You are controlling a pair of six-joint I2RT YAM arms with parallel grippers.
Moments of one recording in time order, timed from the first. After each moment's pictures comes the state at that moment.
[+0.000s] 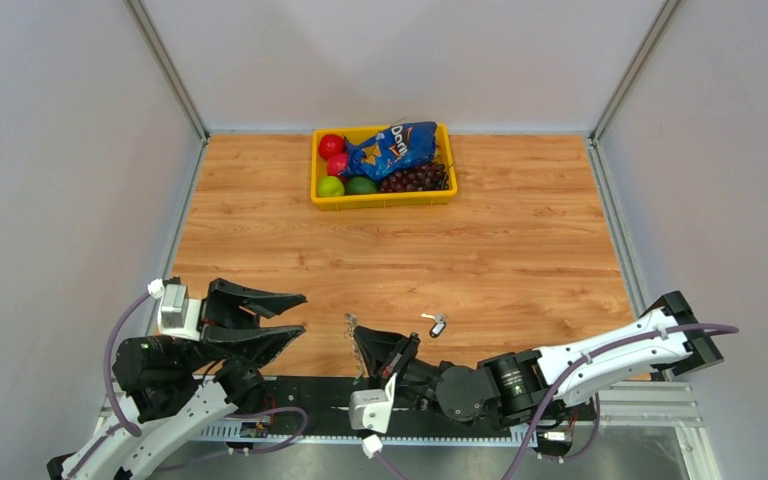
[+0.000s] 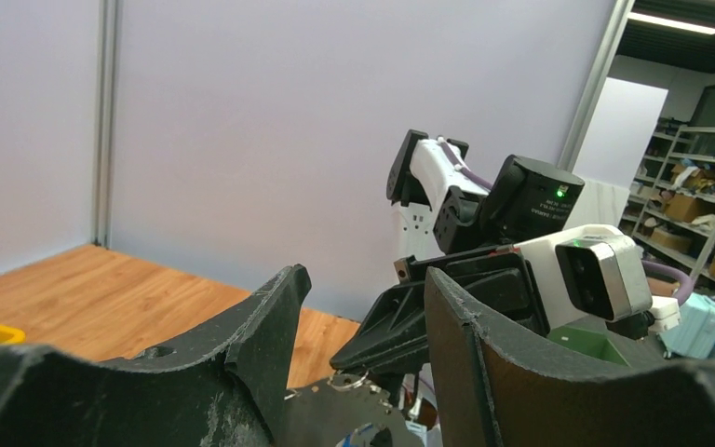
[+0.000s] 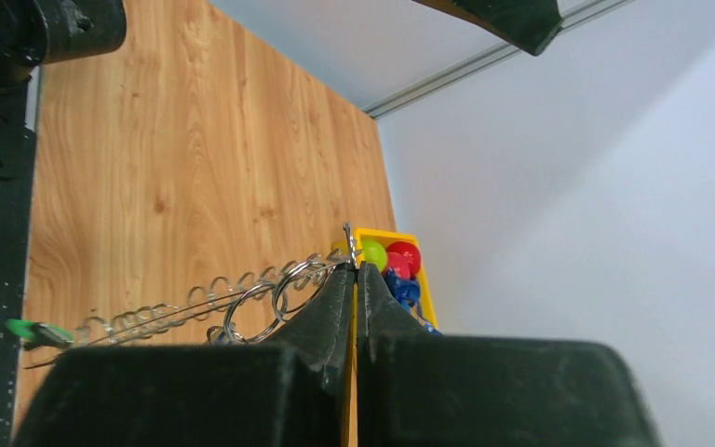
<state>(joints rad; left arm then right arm) -0.88 0.03 0.53 0.13 0.33 -0.49 1.85 1.13 0.95 0.05 0.72 -0.87</state>
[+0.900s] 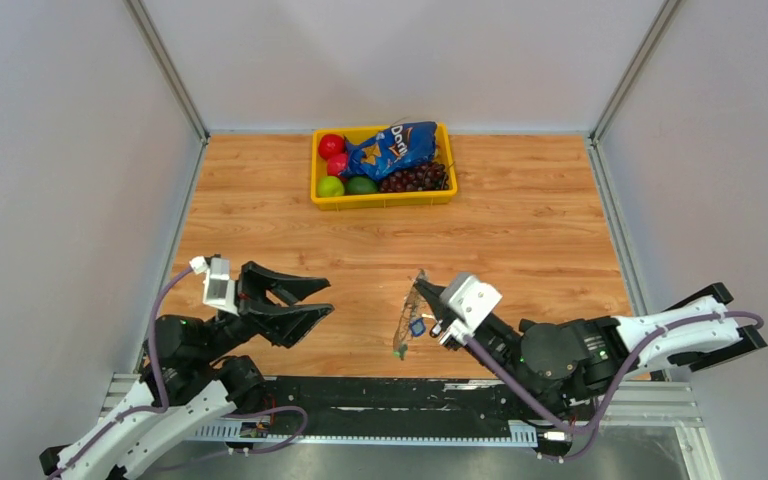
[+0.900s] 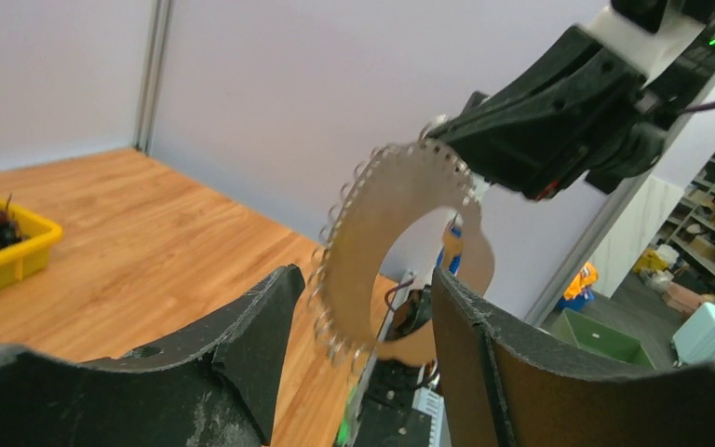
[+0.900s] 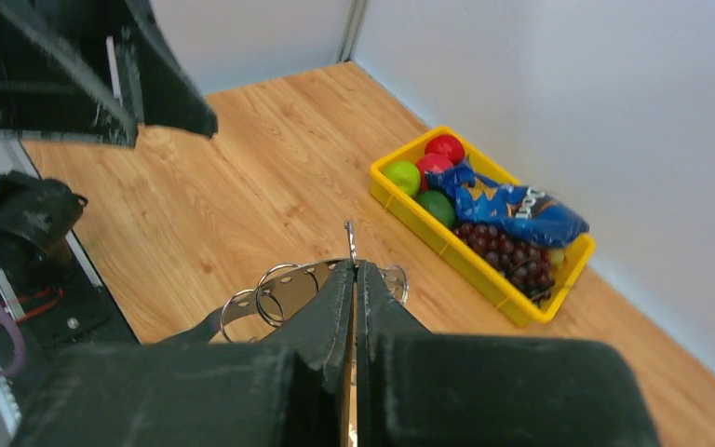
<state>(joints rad) -0.88 0.14 0.52 0.08 0.24 -0.50 1.85 0.93 1.13 -0.21 1.00 -0.31</state>
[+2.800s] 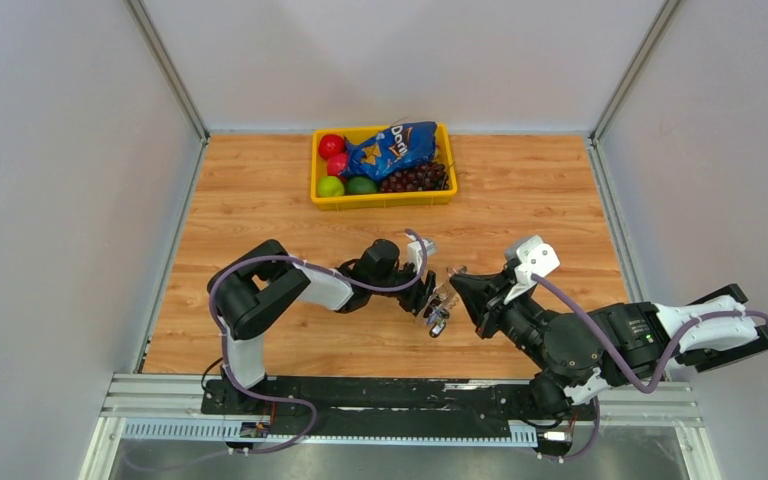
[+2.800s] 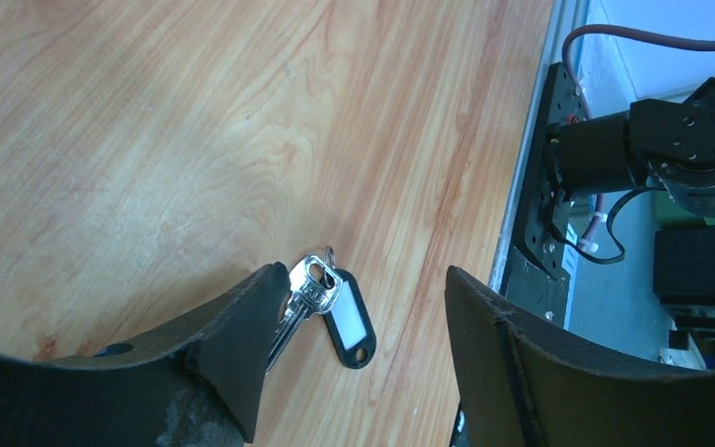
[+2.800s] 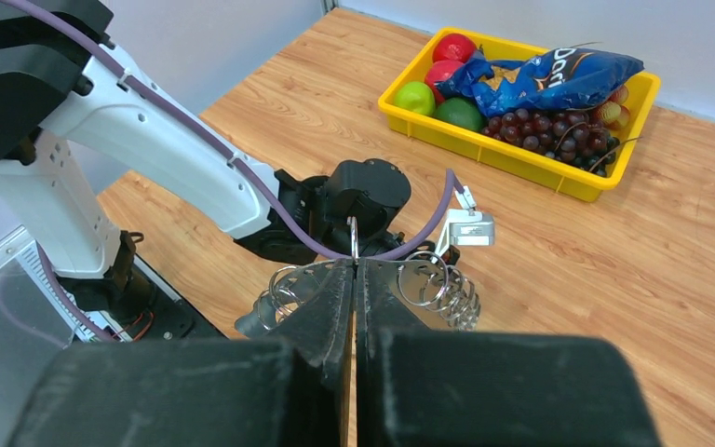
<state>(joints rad) -0.88 1.86 0.78 0.62 0.59 -0.54 1.83 0.81 1.21 -0.63 1.14 0.35</state>
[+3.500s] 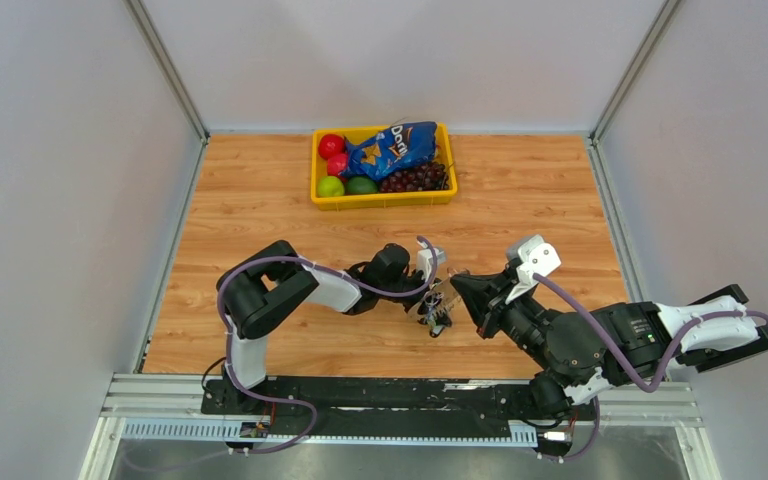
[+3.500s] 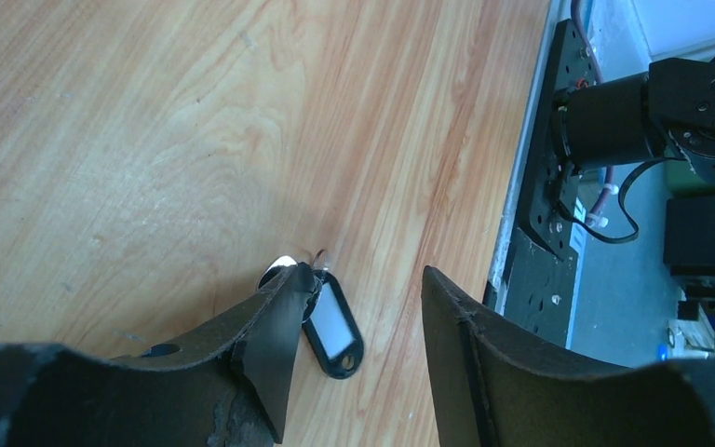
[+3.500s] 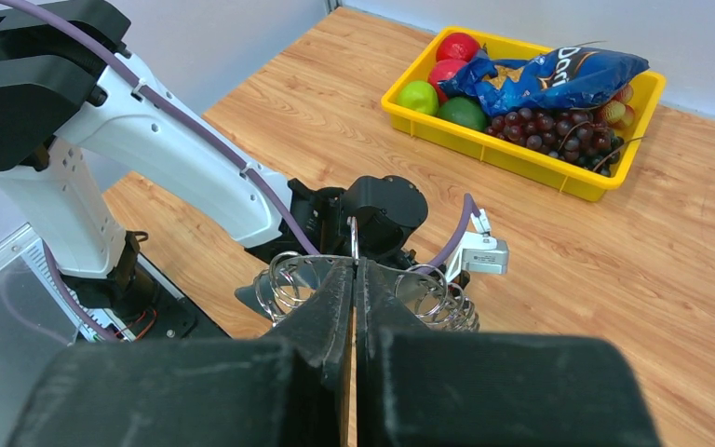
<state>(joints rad) -0.93 1.91 0.83 0.56 0.61 -0.51 1.83 0.80 1.21 -0.63 1.13 0.35</state>
